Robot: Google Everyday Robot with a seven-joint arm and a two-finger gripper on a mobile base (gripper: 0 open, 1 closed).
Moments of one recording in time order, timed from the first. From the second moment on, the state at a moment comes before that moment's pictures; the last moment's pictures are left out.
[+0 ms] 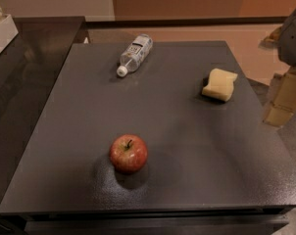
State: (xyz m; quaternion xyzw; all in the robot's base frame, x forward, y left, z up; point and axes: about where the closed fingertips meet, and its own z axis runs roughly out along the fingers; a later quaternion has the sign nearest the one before) arm 0.438 -0.217 0.976 -0.60 0.78 -0.03 0.16
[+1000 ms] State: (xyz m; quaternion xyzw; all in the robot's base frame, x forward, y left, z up) arm 0.503 -0.182 0.985 -0.58 0.79 0.03 0.19
